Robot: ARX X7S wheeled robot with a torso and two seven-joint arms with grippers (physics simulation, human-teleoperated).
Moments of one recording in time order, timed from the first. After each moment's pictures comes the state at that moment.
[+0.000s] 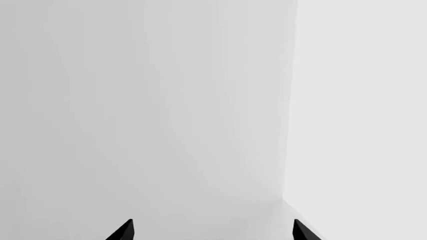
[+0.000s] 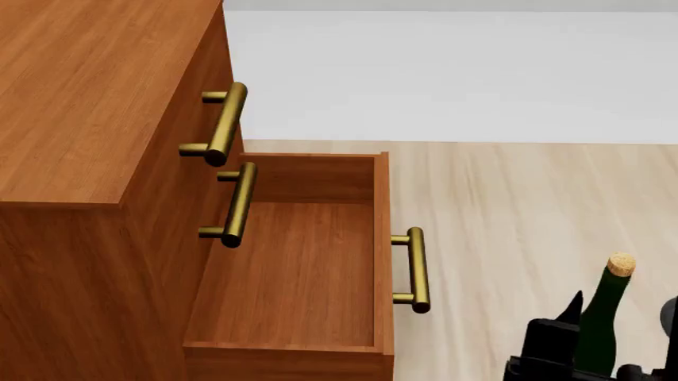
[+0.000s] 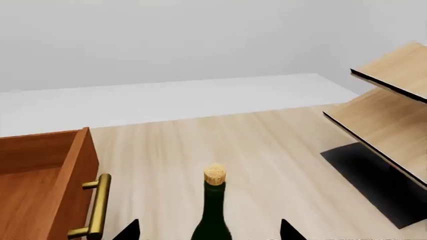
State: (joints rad) left arm -0.37 -0.19 -0.79 0.41 -0.87 0.17 -0.38; right arm 0.34 0.46 0.42 -0.82 1.13 1.39 0.79
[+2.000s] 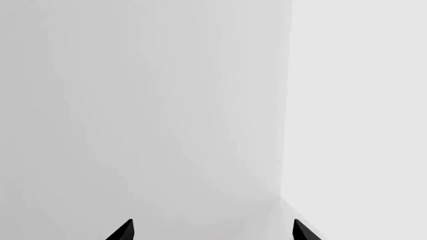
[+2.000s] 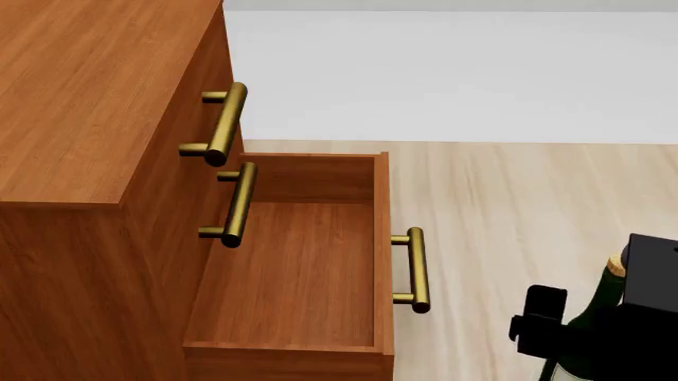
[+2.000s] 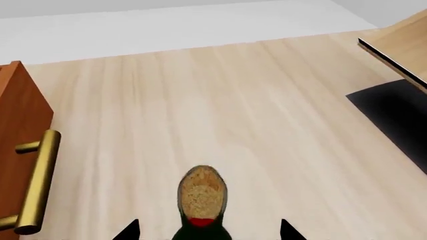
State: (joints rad) left arm -0.35 -0.21 -0.77 0.41 -0.87 0.20 -0.40; right arm 0.56 0.52 0.02 -0.12 0.80 1.10 0.53
